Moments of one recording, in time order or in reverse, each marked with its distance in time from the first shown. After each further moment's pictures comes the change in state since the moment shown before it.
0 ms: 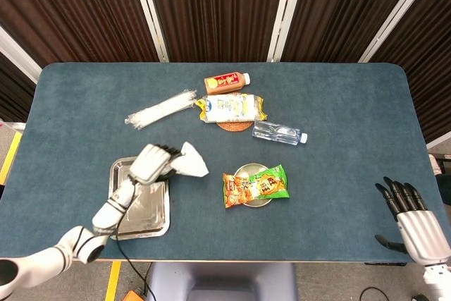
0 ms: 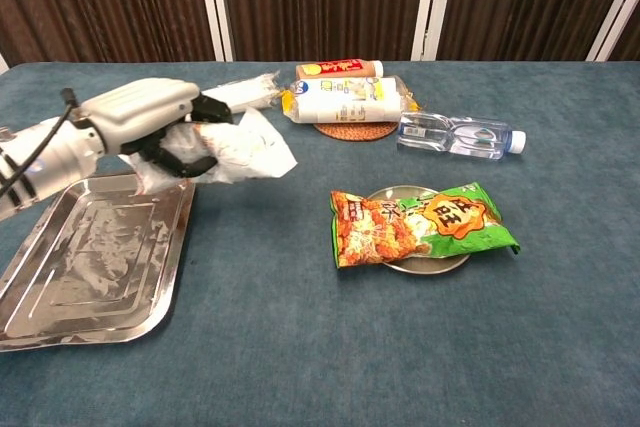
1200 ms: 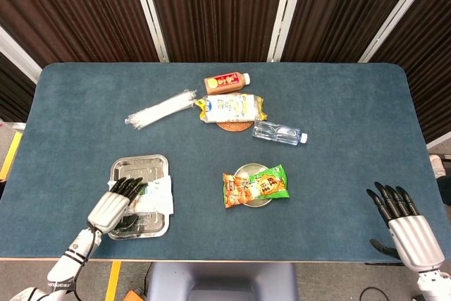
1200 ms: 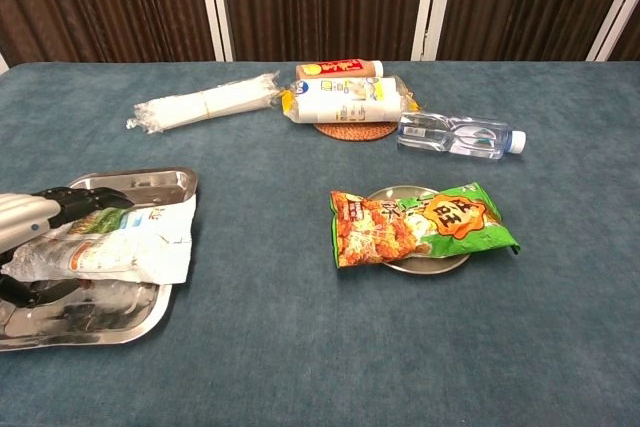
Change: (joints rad) left arm 0.361 0.230 0.175 -0.330 -0.020 0.035 0.123; right arm -0.019 -0.037 -0.019 0.023 -0.085 0.051 -0.081
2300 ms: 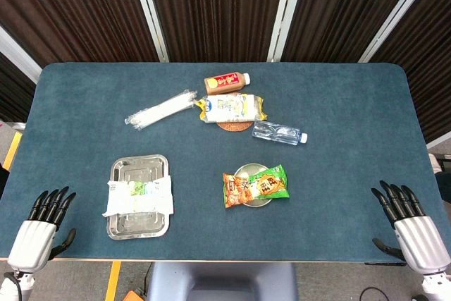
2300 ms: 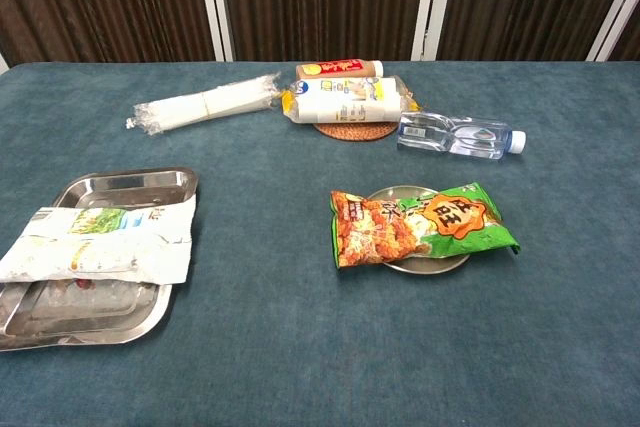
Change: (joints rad) left arm 0.335 0.183 0.065 -0.047 0.136 0.546 0.003; right arm -0.017 0.008 0.004 0.004 -0.020 0.054 0.030
